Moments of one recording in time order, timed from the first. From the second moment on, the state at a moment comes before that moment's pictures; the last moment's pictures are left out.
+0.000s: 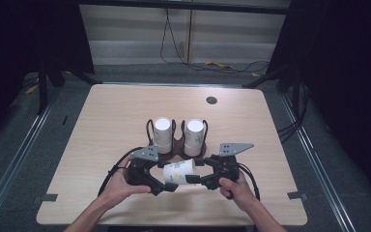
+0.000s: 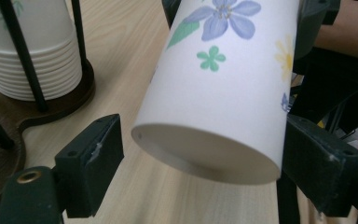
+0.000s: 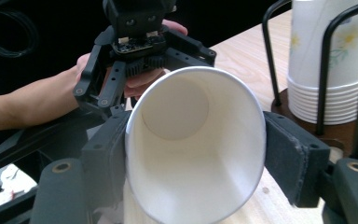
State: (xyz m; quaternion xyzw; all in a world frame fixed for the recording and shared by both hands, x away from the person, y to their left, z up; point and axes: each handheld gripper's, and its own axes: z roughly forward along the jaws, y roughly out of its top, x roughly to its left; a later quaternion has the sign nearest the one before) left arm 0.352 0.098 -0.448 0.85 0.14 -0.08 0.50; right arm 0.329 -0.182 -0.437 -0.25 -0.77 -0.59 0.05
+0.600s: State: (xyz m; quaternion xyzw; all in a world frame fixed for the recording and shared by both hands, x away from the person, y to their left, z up) left arm 0.356 0.100 -0.452 0.85 0.17 -0.06 0.49; right arm 0.332 -0.199 -0.429 -0.30 -0.78 -0.55 0.01
